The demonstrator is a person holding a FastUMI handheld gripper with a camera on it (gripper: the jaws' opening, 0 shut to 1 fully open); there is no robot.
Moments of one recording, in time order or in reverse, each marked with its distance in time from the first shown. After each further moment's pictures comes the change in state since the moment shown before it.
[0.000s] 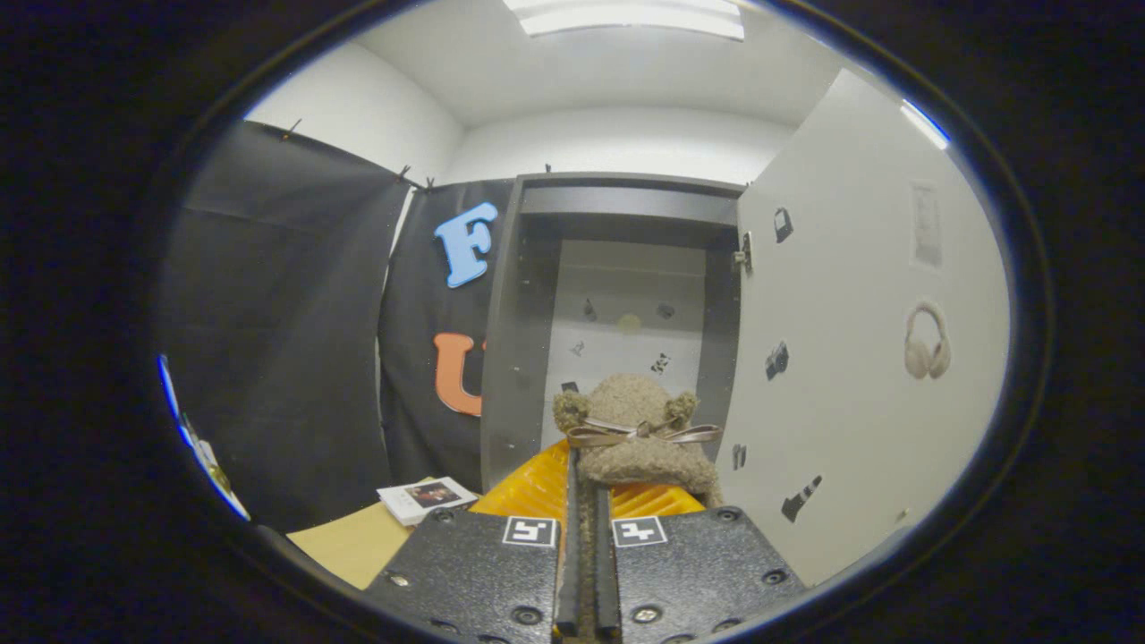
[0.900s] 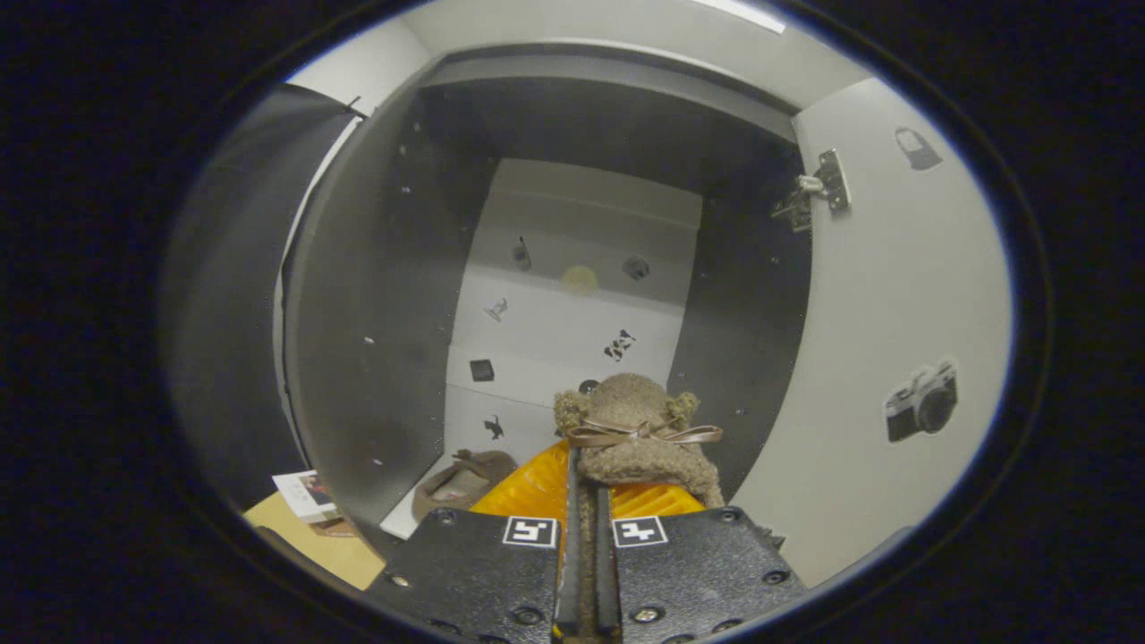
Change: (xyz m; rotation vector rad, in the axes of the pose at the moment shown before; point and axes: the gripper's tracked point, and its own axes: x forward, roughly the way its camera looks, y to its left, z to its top) arm 0.229 -0.070 -0.055 -0.120 0.170 -0.202
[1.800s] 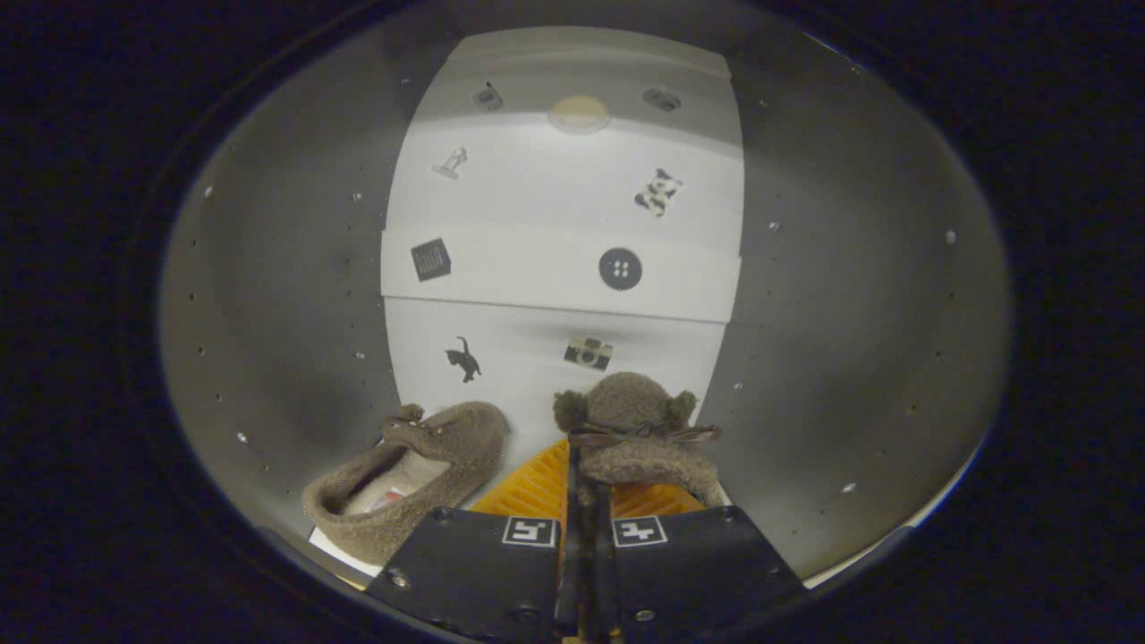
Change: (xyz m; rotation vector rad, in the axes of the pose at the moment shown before) arm 0.150 0.046 -0.119 0.115 0.220 0.035
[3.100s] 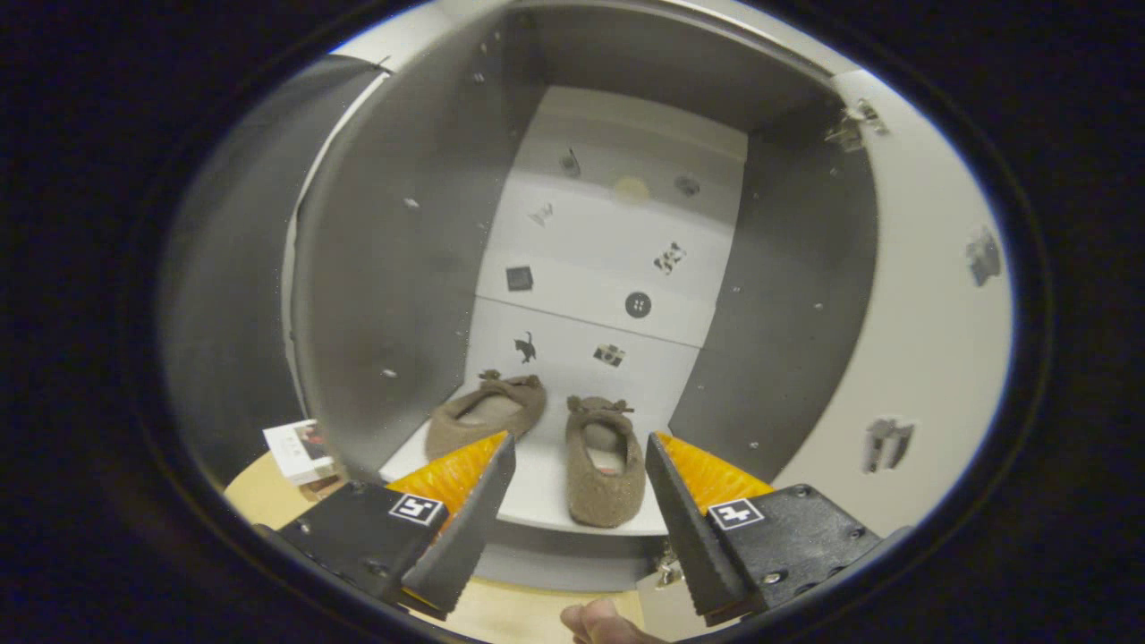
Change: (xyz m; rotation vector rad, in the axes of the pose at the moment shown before) arm -0.205 0.026 -0.008 -0.132 -0.151 0.036
